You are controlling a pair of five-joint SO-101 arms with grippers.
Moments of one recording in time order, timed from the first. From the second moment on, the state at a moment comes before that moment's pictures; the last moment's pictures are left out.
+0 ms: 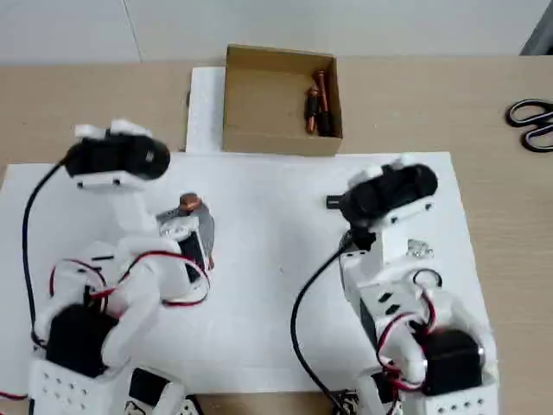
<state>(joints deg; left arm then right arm) 15.4 -60.6 31.4 80.0 27.6 -15.1 -73.6 44.5 76.4 0.7</state>
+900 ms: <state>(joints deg) 16.2 -90.3 68.0 54.2 31.7 -35.3 -103.1 81.3 60.6 0.7</state>
